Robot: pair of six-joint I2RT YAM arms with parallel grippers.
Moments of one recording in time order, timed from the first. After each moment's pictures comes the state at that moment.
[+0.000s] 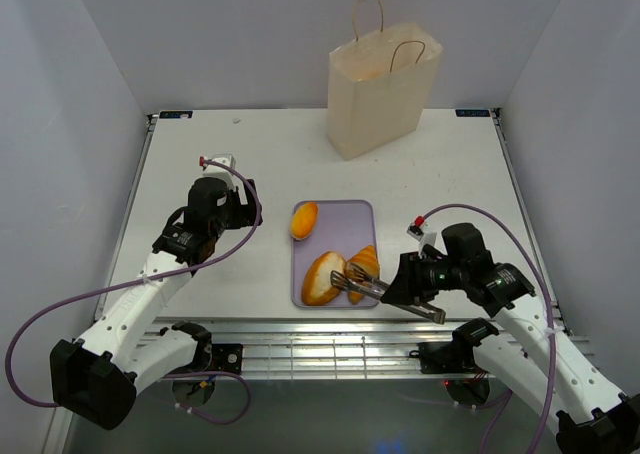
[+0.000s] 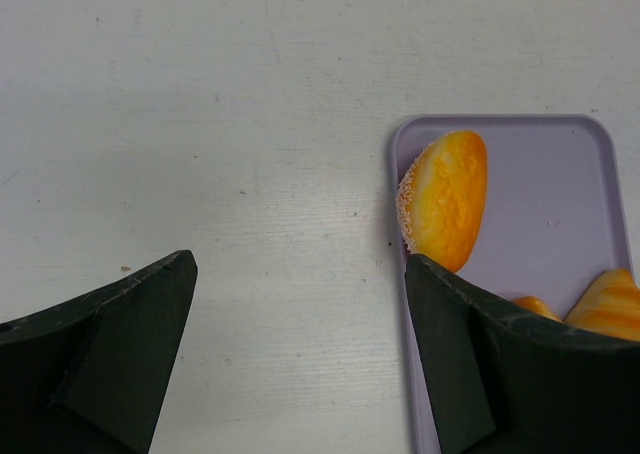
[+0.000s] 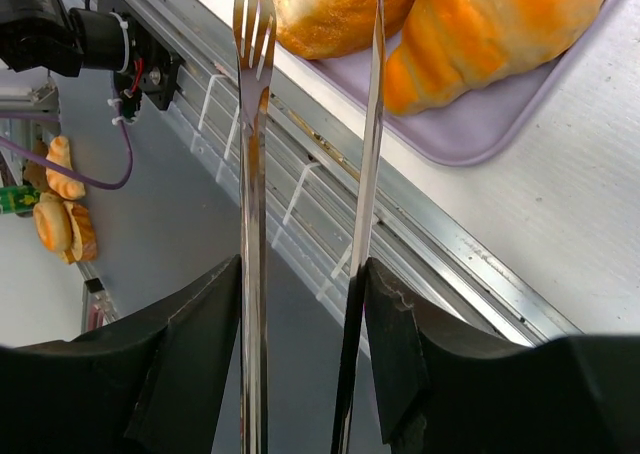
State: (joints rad) left arm -0.40 1.00 0.81 -0.35 -0.19 -0.30; right arm 0.49 0.65 0.59 -0.76 -0.65 0.39
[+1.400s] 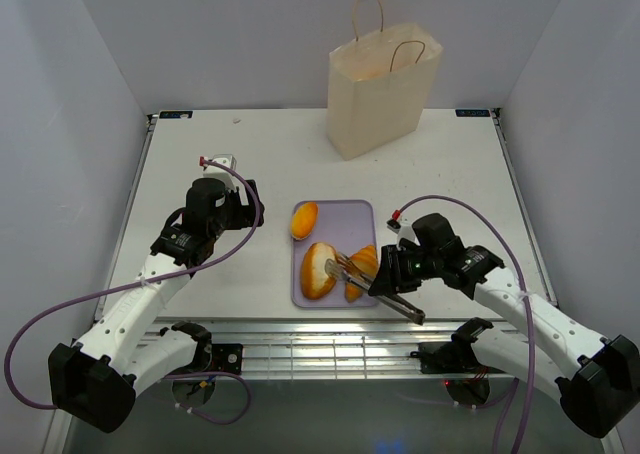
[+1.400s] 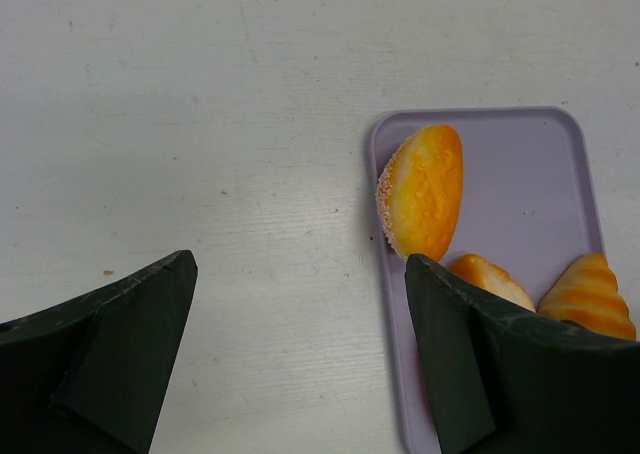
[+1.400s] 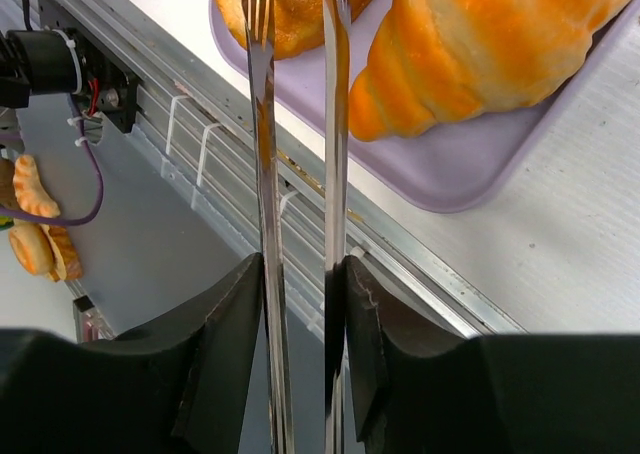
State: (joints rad) left arm -0.40 0.99 0.81 -0.35 -0.15 -0.31; right arm 0.63 0.90 0.61 -0.60 -0.51 0.48
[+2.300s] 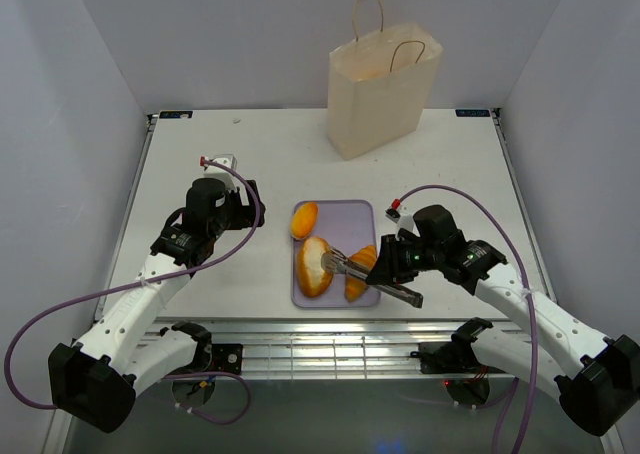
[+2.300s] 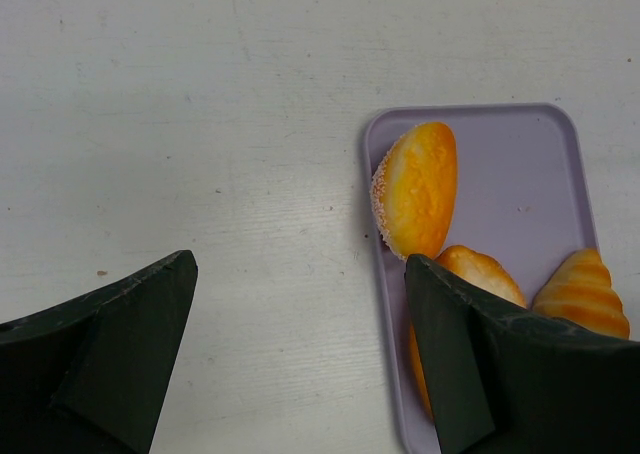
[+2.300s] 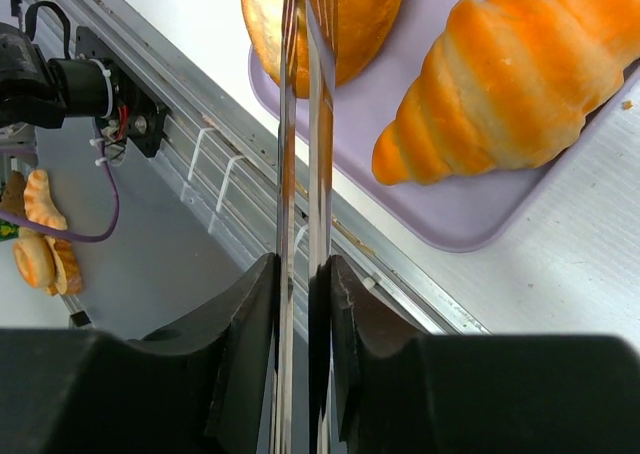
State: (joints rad) left arm -0.40 0.99 0.81 -0.35 -0.13 -0.31; right arm 0.63 0.92 0.68 -0.55 -0.51 0.48
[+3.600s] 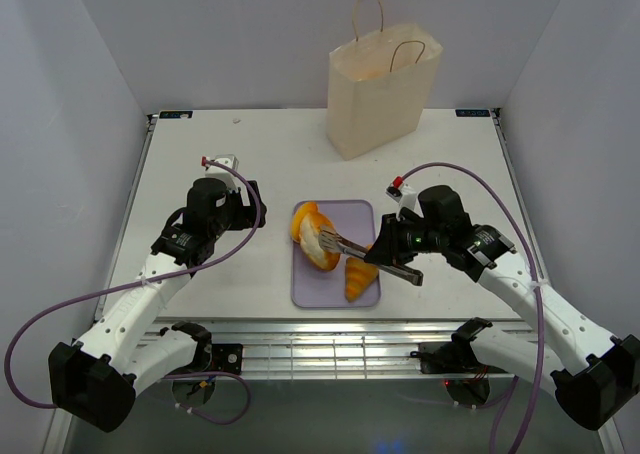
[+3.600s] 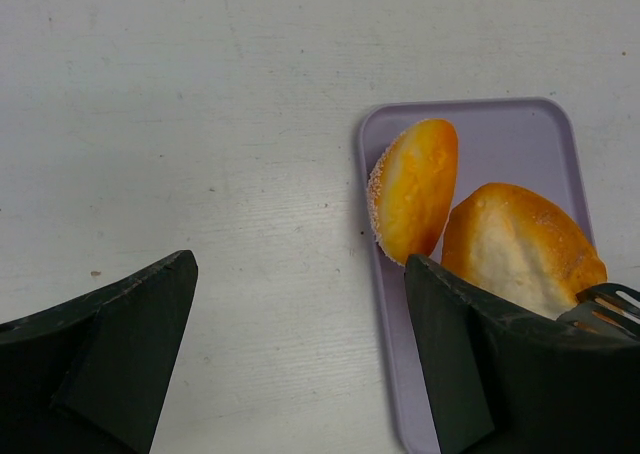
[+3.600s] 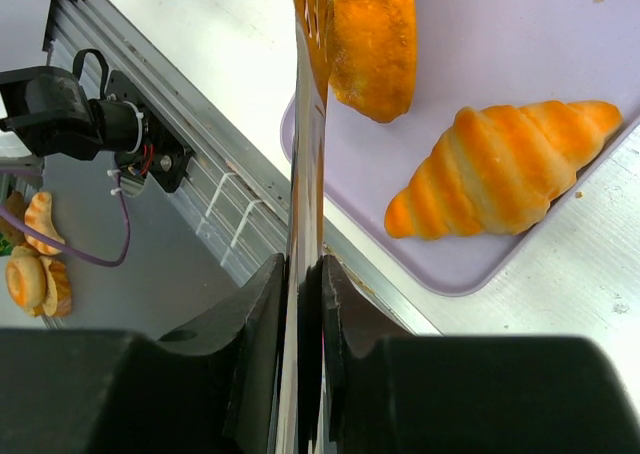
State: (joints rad) left arm -0.40 0.99 0.81 -0.35 -0.12 -0.31; right arm 0.62 0.96 0.86 -0.58 -0.49 0.41
